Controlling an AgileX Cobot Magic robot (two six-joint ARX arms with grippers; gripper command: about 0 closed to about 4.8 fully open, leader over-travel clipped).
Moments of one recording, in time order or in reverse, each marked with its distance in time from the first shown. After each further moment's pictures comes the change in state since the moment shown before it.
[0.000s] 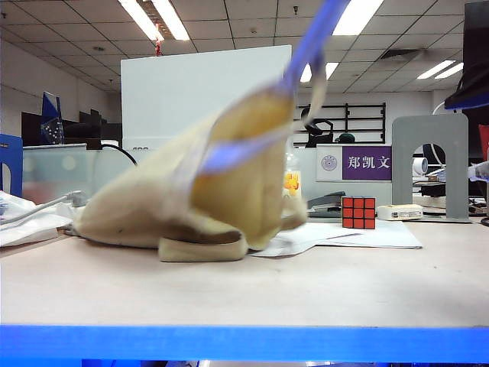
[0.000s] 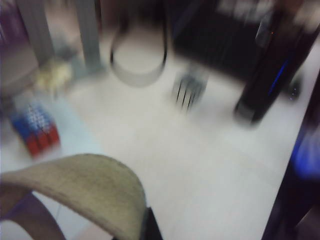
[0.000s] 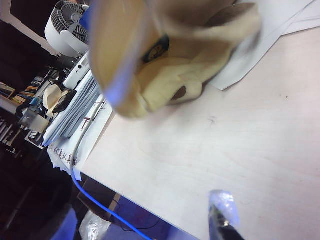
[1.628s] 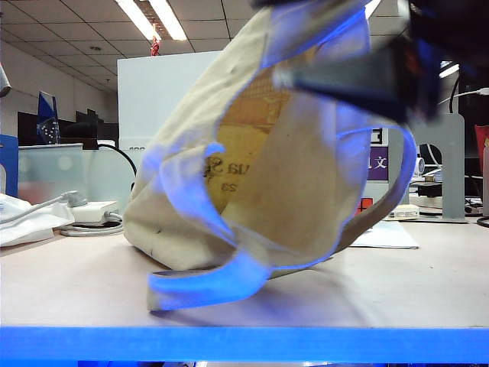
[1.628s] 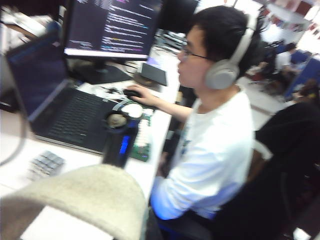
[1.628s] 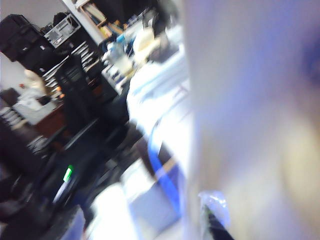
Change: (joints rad) left arm -0.027 -0.107 0.000 0.213 0.413 -0.240; right arm 0.607 0.745 0.151 0.764 0.222 -0.124
